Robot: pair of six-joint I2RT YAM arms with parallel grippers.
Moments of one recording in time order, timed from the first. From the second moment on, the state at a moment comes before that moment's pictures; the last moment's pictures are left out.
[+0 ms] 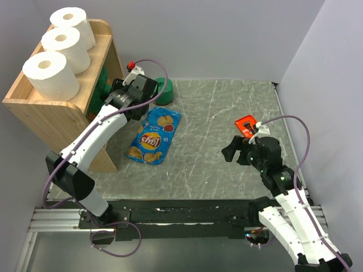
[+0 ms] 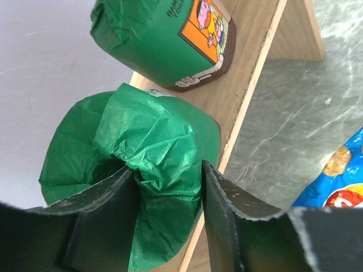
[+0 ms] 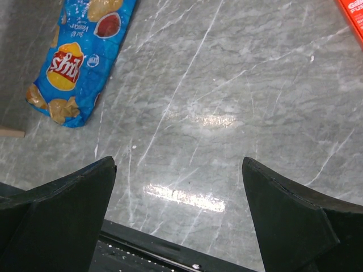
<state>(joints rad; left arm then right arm) -0.56 1.60 1.71 -0.95 -1.09 -0.11 0.30 0.61 0.67 -0.59 -0.08 0.45</state>
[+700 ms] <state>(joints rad) -0.55 1.64 1.81 -0.93 -1.14 -0.08 0.30 0.60 0.69 -0.61 -0.09 0.45</state>
